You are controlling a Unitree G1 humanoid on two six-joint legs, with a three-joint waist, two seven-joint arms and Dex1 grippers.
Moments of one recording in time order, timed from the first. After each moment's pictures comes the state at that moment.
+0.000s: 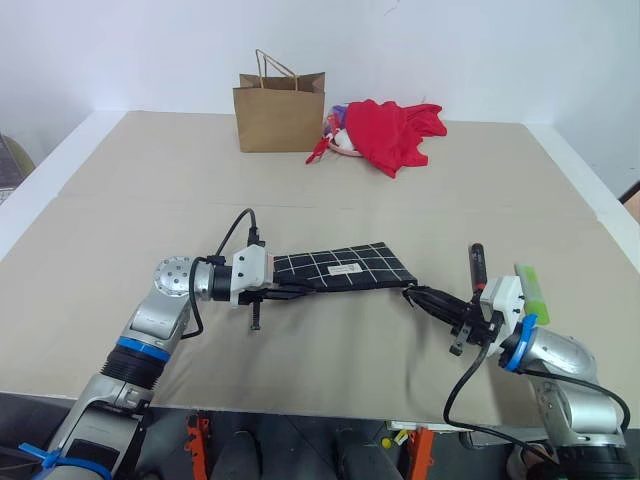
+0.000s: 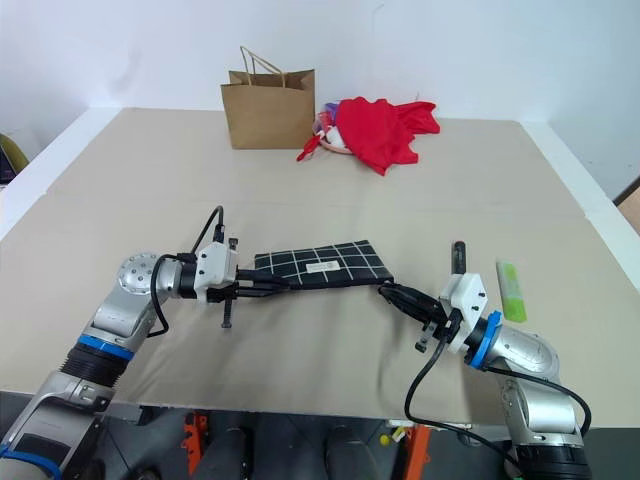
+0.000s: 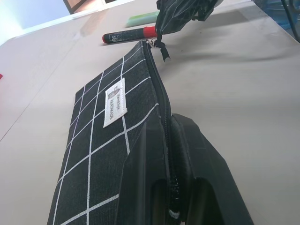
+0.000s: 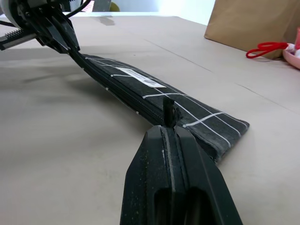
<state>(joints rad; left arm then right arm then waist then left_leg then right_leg) -0.54 0.48 -0.22 0.21 -0.27 -0.16 -1.25 -0.03 -0.58 -0.16 -0.08 0.45 -0.01 1.00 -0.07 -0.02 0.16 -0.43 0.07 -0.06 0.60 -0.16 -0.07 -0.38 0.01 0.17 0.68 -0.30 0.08</state>
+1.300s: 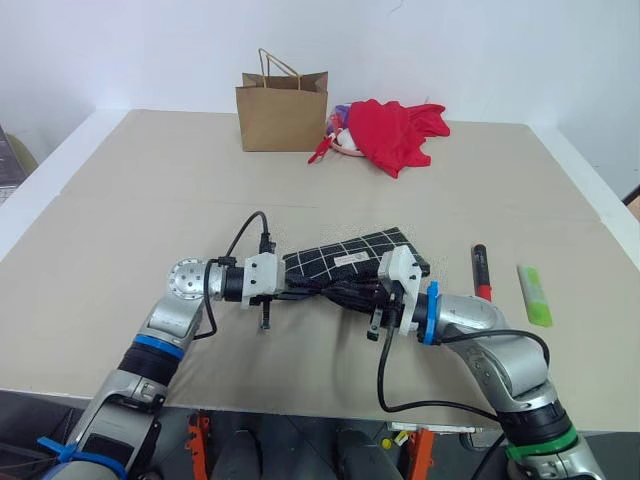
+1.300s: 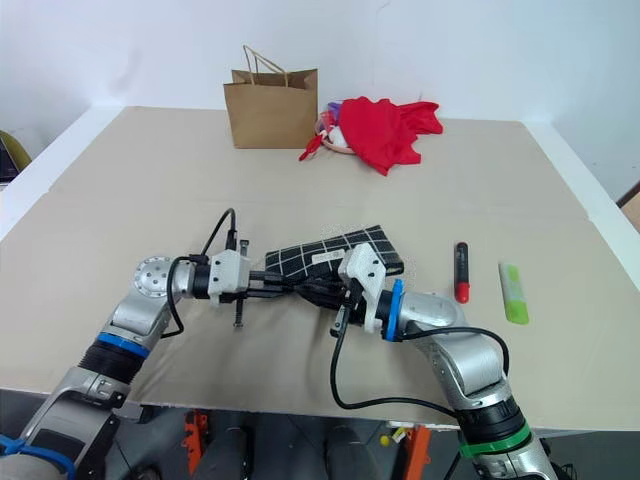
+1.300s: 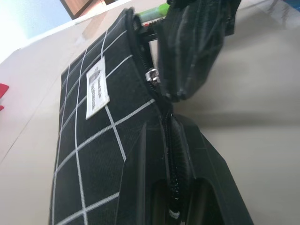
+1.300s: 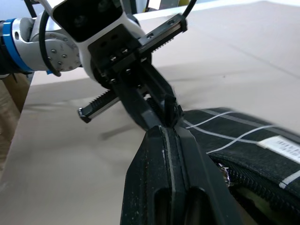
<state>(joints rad) -0.58 0.41 -0.23 0.33 -0.18 -0.31 -1.24 -0.29 -0.48 0.16 -0.33 0.44 0.52 0.84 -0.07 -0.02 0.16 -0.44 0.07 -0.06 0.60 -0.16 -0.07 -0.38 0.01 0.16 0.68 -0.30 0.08</state>
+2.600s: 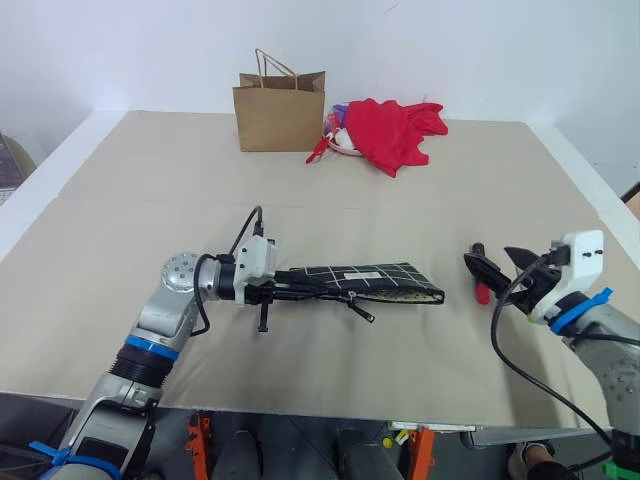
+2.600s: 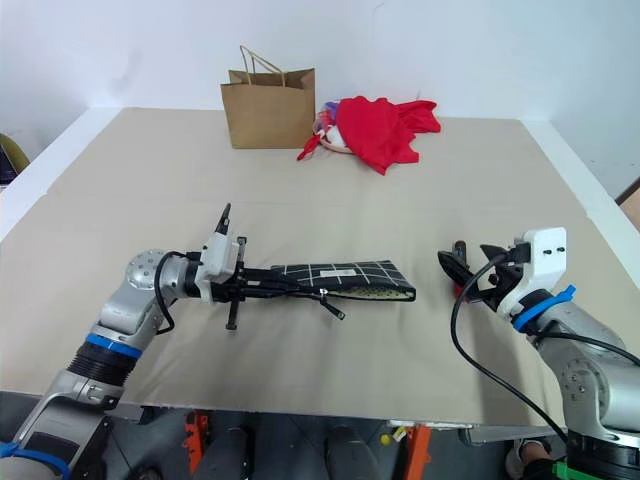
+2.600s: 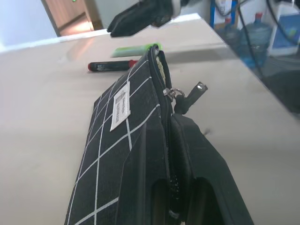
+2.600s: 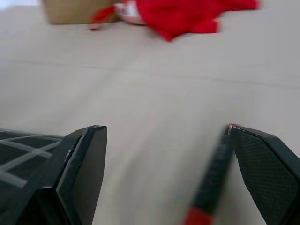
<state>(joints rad) -0.56 0.45 -0.19 0.14 -0.41 0.02 -1.32 -0.09 -0.61 -0.44 -0.26 0.58 0.62 0.42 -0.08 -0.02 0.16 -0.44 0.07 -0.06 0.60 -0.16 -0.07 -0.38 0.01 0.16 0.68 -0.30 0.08</state>
